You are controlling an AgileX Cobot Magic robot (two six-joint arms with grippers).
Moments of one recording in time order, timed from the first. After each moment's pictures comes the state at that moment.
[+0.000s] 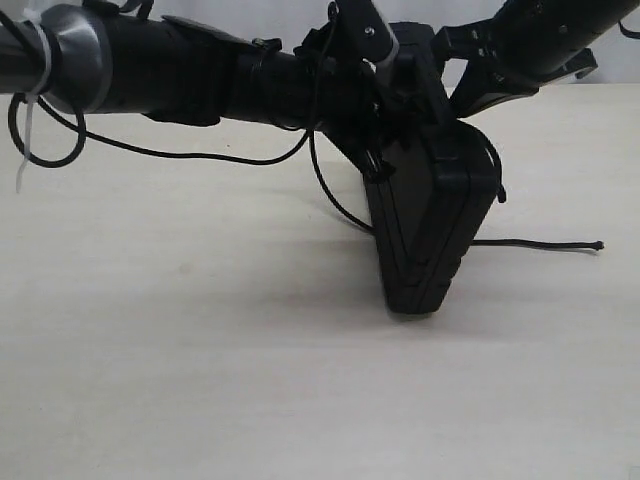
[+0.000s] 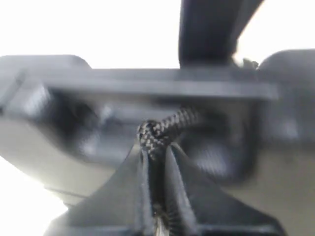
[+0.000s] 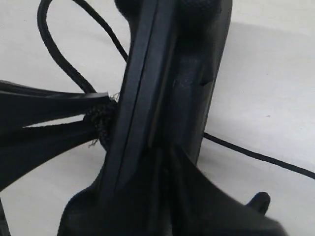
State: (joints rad) left arm -0.60 1.99 -1.40 -1.60 0.40 2.11; right arm 0.14 1.75 -1.54 0.35 1.06 -0.17
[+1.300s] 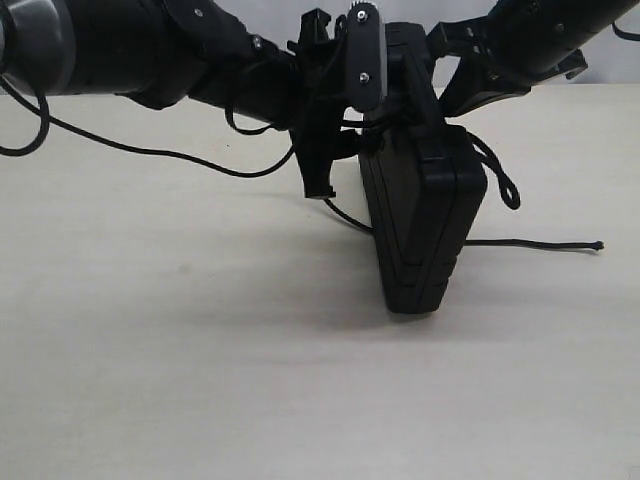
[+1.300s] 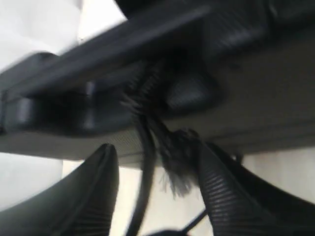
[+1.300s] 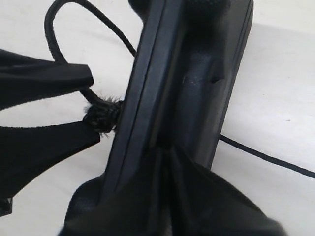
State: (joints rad) left arm -0.60 1.92 -1.39 -0.88 0.36 1.87; right arm 0.14 1.75 -1.54 0.40 1.07 -0.22
